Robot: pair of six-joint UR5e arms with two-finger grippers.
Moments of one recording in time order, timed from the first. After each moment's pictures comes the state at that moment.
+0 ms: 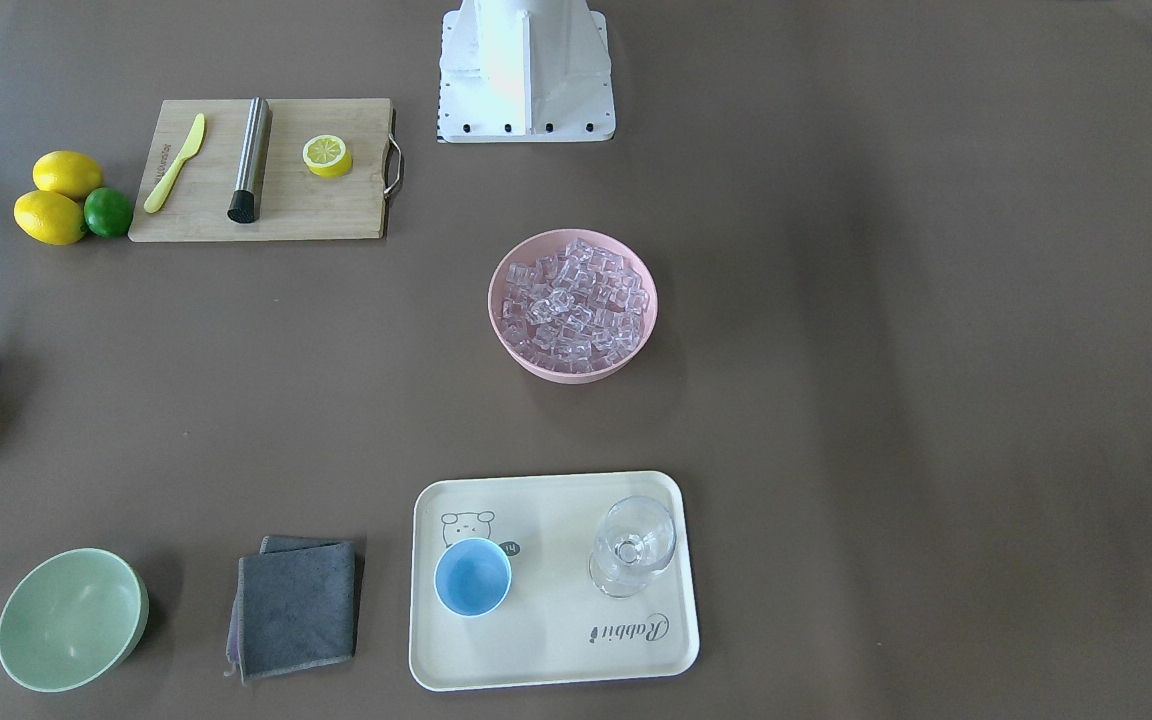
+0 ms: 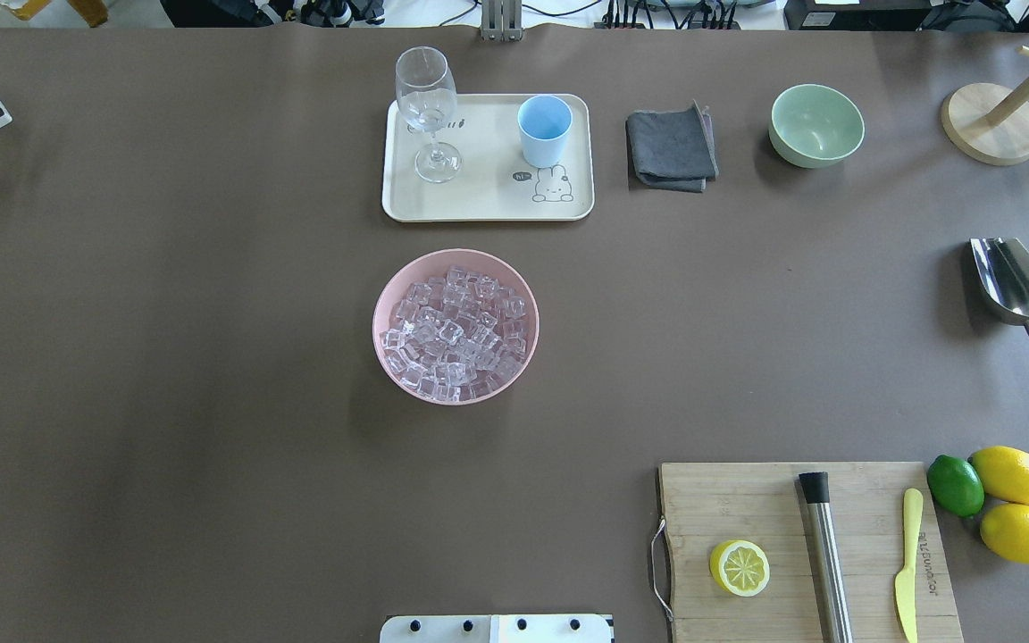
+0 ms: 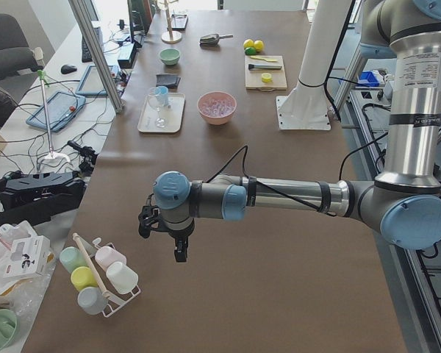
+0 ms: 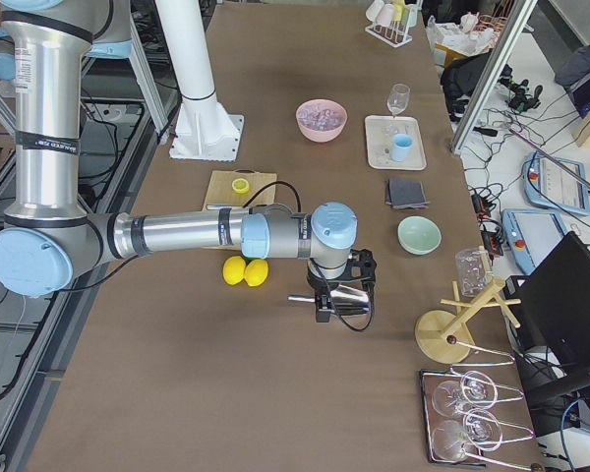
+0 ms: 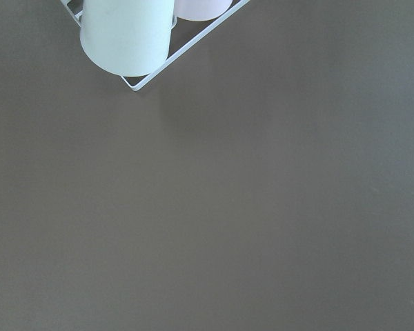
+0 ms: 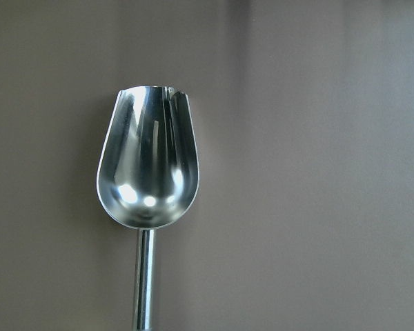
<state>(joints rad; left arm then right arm) -1.59 -1.58 -1.61 -1.57 -2.38 -0.07 1.51 -1.66 1.78 -1.66 2.35 0.00</state>
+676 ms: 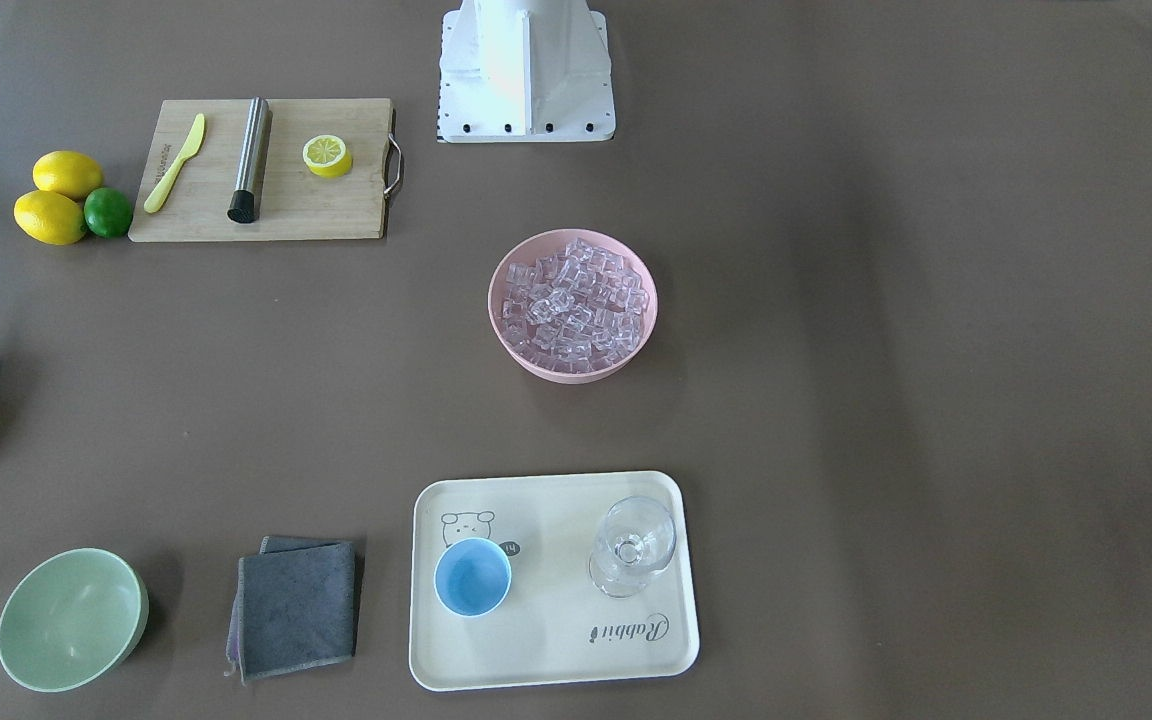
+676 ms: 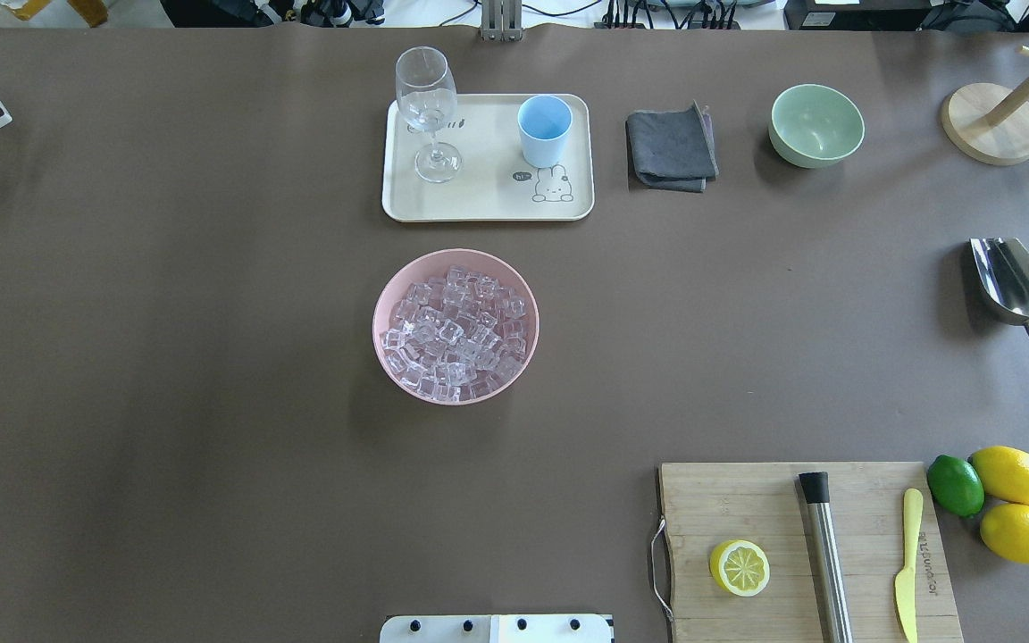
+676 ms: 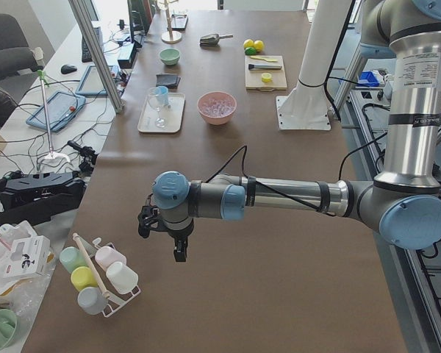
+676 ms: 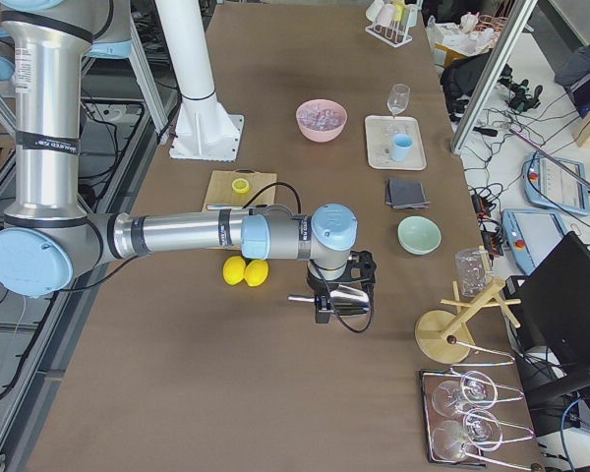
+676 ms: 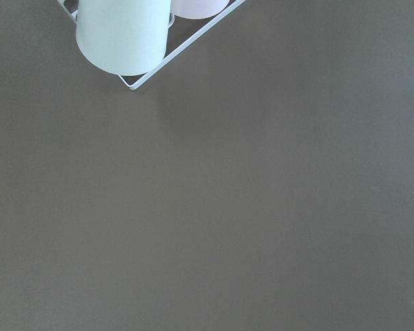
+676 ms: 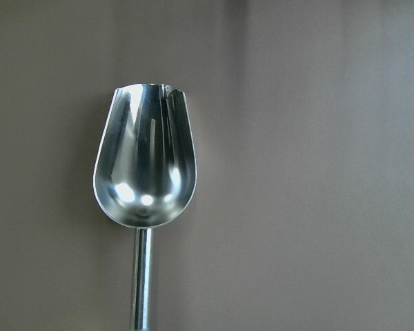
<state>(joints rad) -1.58 -1.58 -1.61 -1.57 -2.38 -0.07 1.51 -1.66 1.78 -1.66 2.35 0.01</state>
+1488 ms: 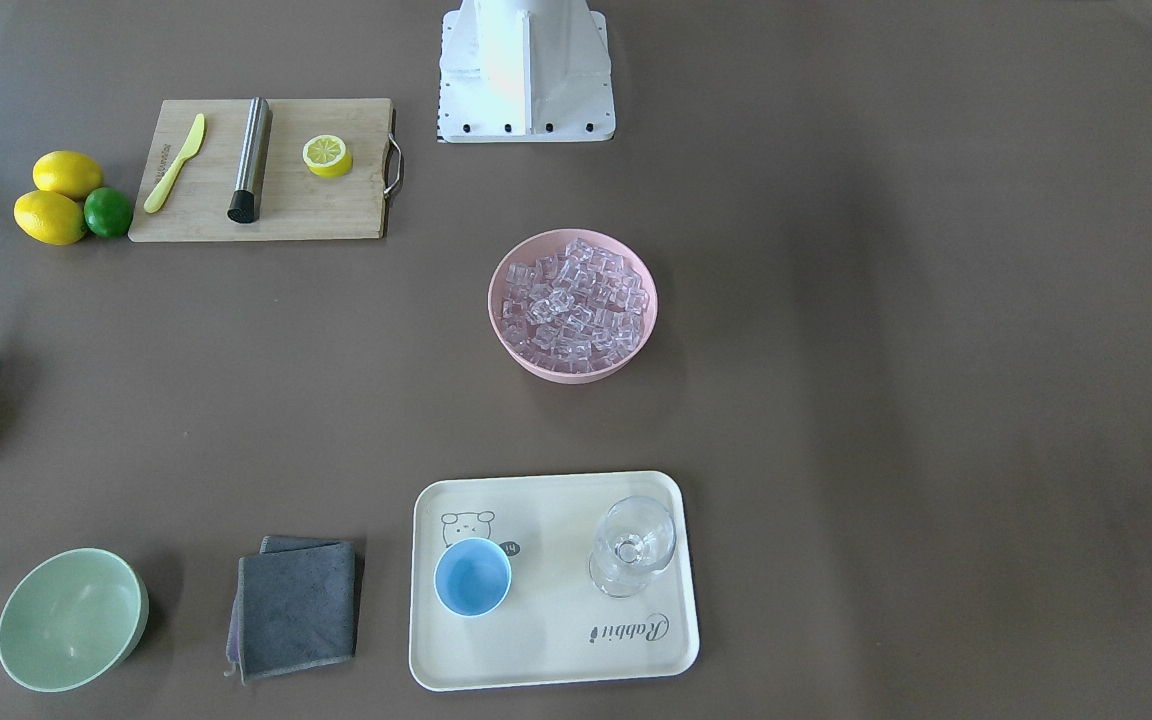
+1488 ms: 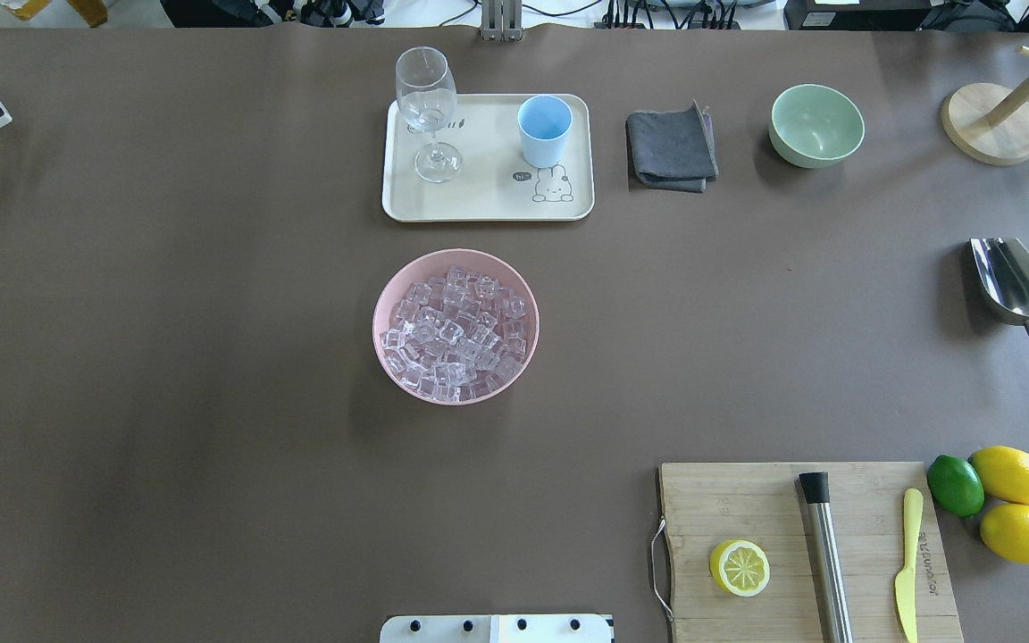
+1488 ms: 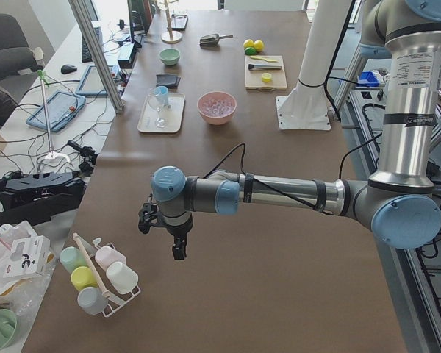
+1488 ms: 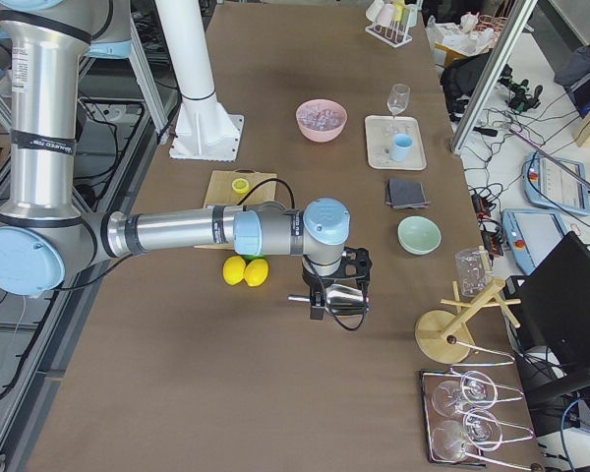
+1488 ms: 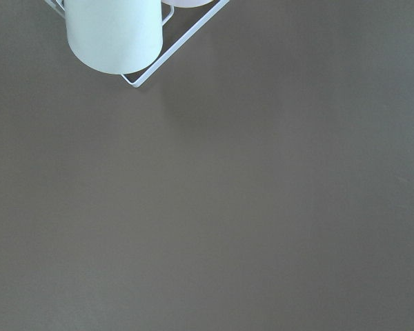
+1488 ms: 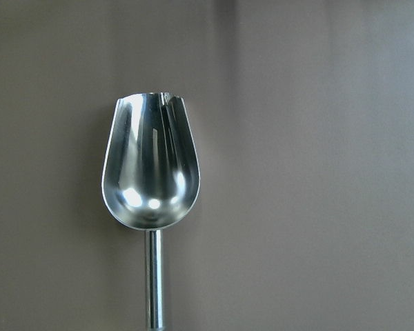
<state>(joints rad) -1.52 -1.60 -1.61 -1.56 -2.30 -0.07 1.52 -1.69 1.82 -1.65 2.35 0.08</state>
